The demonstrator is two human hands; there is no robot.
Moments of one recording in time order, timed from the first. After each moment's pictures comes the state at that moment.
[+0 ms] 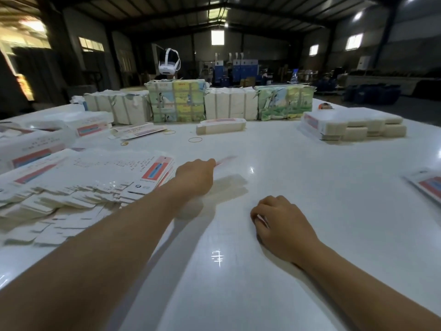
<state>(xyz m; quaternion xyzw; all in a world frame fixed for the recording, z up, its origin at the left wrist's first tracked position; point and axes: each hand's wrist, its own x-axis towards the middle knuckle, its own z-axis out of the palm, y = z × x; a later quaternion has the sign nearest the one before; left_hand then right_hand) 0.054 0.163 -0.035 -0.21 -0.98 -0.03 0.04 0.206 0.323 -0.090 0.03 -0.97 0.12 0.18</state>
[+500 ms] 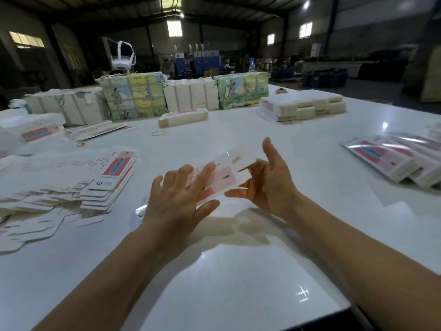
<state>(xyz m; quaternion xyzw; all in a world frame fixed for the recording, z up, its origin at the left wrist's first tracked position) 0.174 0.155 -0.080 -0.36 -0.90 -0.06 0.21 0.231 0.348 -0.053 -0.01 -0.48 0.87 0.03</state>
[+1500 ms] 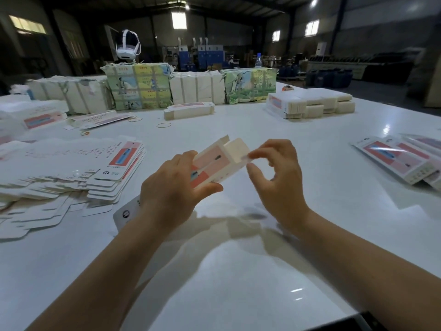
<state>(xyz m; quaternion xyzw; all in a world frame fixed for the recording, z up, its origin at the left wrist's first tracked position) 0.180 0.147 -0.055 -0.31 -0.89 -0.24 0.23 0.241 0.329 -0.071 0.01 -0.80 0.33 0.49</state>
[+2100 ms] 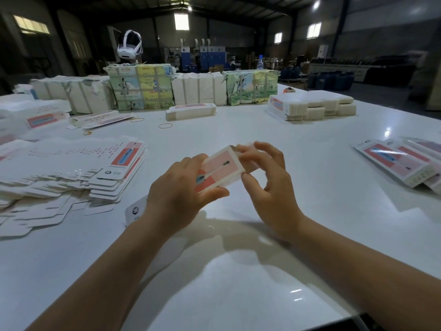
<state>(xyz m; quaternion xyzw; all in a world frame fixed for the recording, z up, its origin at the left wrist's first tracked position) 0.179 0.149 -0.063 -0.35 -0.88 -0.27 0.20 0.249 0.311 -0.071 0.07 -0.80 0.43 0.40</state>
